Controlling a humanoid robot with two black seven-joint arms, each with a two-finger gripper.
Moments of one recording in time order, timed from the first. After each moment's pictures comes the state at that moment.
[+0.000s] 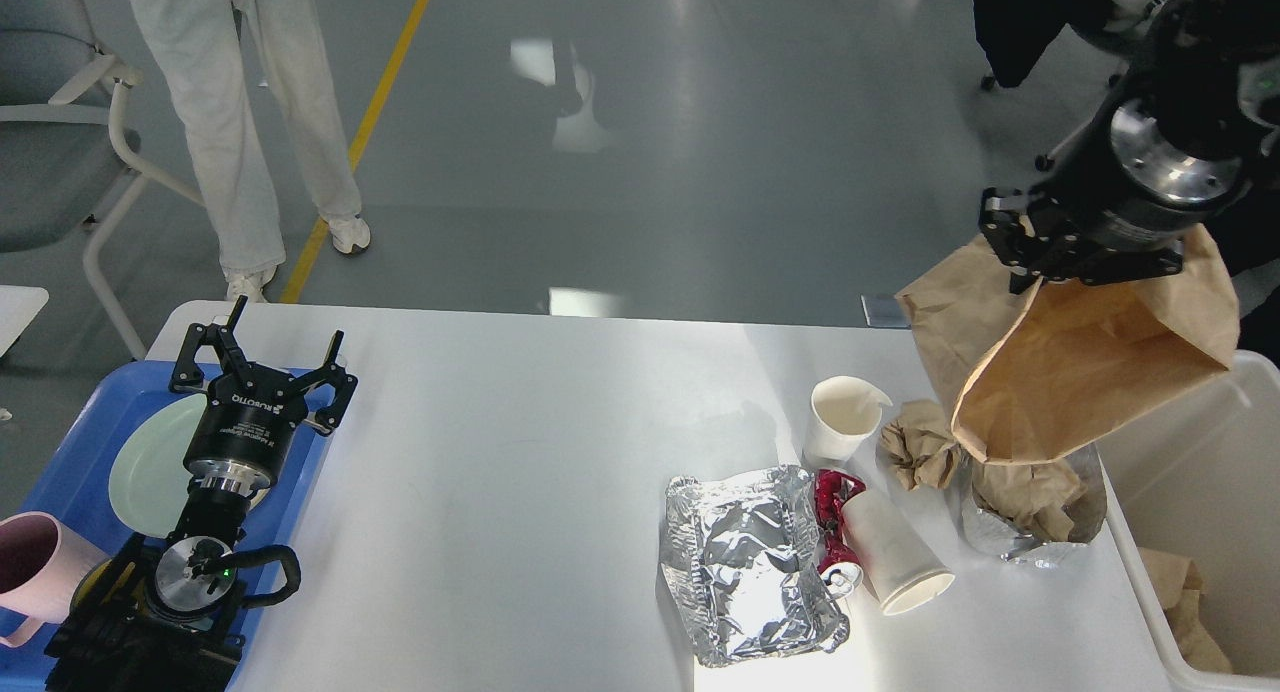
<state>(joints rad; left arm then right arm) -0.35 0.10 -1.55 -0.67 0.30 -0.64 -0.16 2.50 -0.24 -1.57 1.54 0.23 0.63 -0.16</state>
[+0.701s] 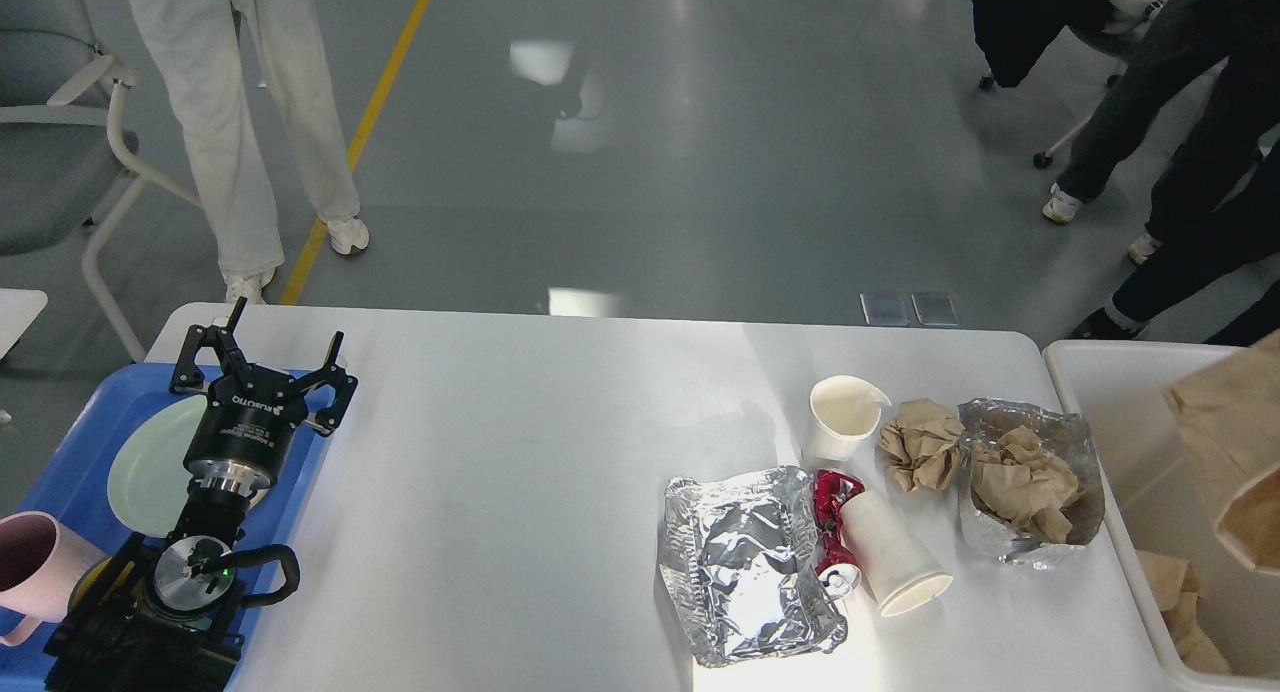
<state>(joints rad) -0.35 0.10 -1.55 -0.66 0.30 -0.64 -0.16 2.16 -0.76 -1.61 1.34 -0.18 0.50 -0.16</state>
